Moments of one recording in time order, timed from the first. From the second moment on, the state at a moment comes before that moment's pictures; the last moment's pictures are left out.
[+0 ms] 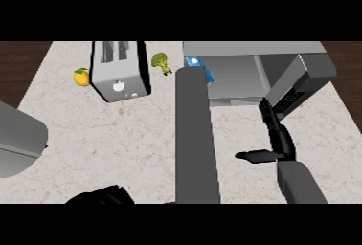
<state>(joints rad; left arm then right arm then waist) 0.46 0.00 -0.24 -2.05 -0.04 -0.38 -0.18 -0.42 -0.08 -0.35 -0.57 0.30 0.11 -0.93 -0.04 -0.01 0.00</state>
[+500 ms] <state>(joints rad) 0.18 0.00 -0.32 -1.83 -0.16 -0.29 -0.13 -0.04 -0.09 -0.30 -1.05 0.23 0.23 -0.86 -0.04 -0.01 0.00</state>
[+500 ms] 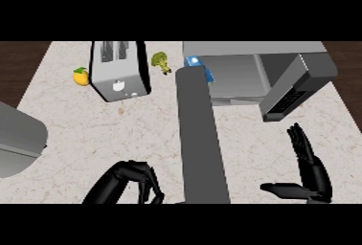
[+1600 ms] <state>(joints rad) -0.39 0.01 -0.83 -1.02 0.04 0.07 -0.27 0.27 -0.18 -0.34 -1.57 0.00 0.41 -0.71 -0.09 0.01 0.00</state>
